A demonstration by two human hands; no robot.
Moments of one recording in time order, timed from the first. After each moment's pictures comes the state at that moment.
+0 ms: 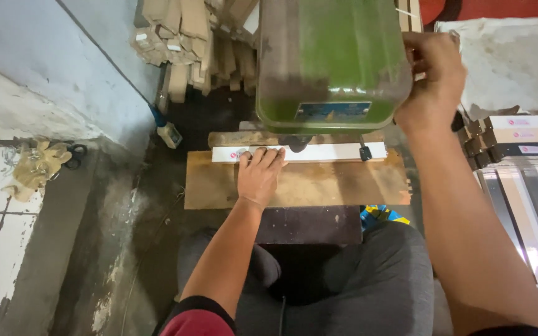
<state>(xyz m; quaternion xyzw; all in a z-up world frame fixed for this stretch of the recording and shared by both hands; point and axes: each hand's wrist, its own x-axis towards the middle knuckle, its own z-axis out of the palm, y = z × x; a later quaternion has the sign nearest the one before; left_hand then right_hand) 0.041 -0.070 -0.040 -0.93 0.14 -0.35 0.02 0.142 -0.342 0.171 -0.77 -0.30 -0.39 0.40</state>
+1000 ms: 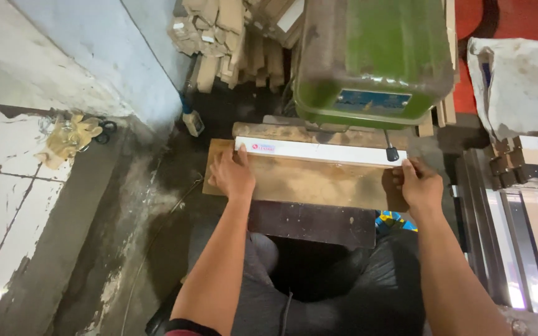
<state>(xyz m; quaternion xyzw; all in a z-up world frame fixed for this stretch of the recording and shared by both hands) 0.014 -0.017 -0.034 -0.82 -0.44 -0.16 -0.34 0.073 -0.390 0.000 -0.88 0.15 -0.03 0.44</state>
